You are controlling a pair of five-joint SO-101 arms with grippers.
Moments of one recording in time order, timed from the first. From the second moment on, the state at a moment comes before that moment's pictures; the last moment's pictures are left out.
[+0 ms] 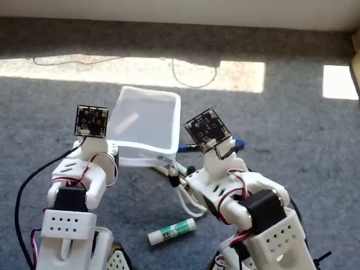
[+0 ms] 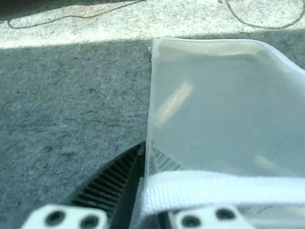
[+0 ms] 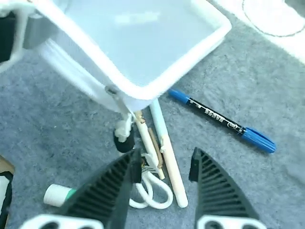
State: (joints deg) left arm -5.1 -68.2 69.5 48.5 2.1; right arm -31.0 -63.0 41.5 78.5 7.3
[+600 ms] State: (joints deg) left arm -6.1 -68.1 54.3 61.9 5.5; right arm -18.6 -62.9 59.1 57.8 7.3
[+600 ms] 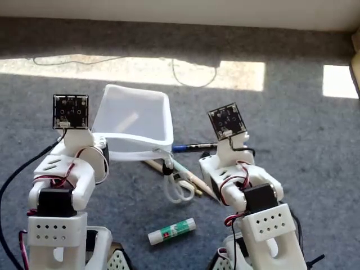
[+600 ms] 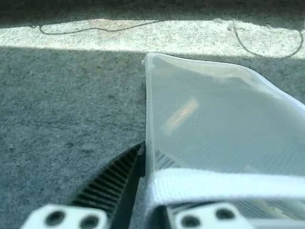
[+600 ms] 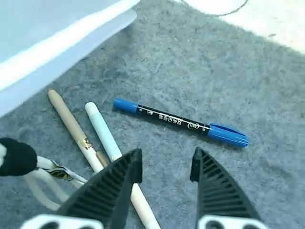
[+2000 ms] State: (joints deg) left arm -8.0 -37.1 20.4 75.9 8.0; right arm -17.8 -58.5 59.2 57.1 -3.6
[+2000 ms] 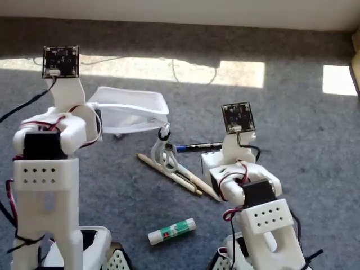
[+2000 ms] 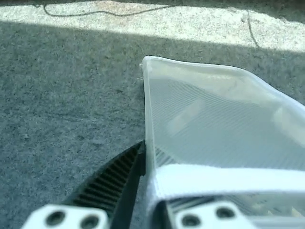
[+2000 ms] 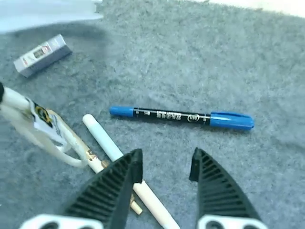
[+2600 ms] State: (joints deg) left arm -10.0 -32.6 9.2 82.1 10.4; right arm -13.0 -24.9 38.9 59.8 -28.2
